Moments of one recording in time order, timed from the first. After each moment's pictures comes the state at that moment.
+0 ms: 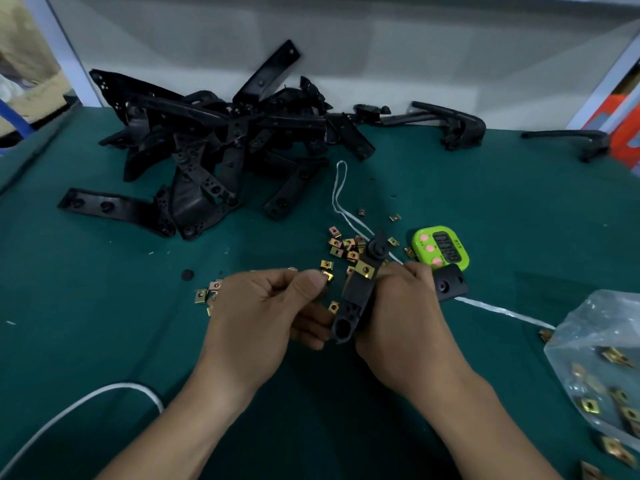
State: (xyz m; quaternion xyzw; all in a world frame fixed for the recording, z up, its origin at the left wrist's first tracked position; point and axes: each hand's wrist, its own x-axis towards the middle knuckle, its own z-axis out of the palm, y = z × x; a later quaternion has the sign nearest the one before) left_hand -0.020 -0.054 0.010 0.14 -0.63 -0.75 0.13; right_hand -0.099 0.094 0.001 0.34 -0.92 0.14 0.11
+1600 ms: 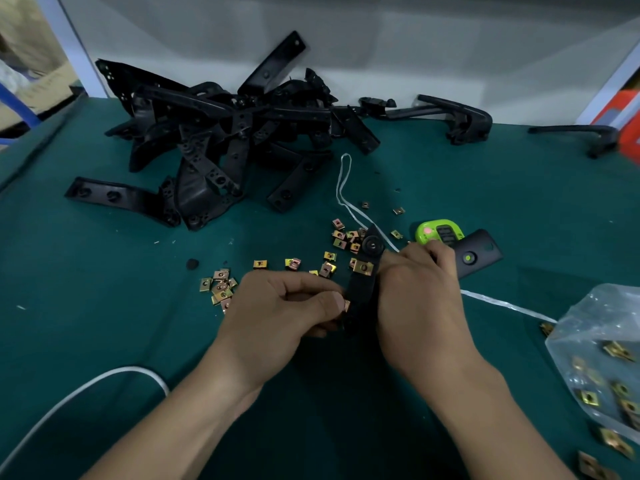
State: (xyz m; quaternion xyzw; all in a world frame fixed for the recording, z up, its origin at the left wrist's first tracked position) left_hand -0.014 -0.049 0.016 0.16 -0.68 -0.72 0.05; right_hand -0.098 0.101 0.013 0.32 -0.94 -0.01 0.13
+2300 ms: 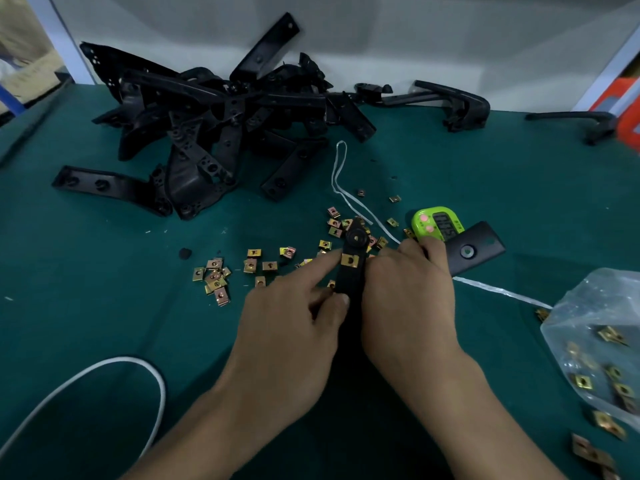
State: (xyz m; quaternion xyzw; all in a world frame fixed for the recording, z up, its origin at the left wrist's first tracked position) left_hand -0.003 -0.021 0.027 0.08 -0.88 -0.44 0.16; right_hand -0.083 0.089 0.023 0.29 -0.95 -0.07 0.07
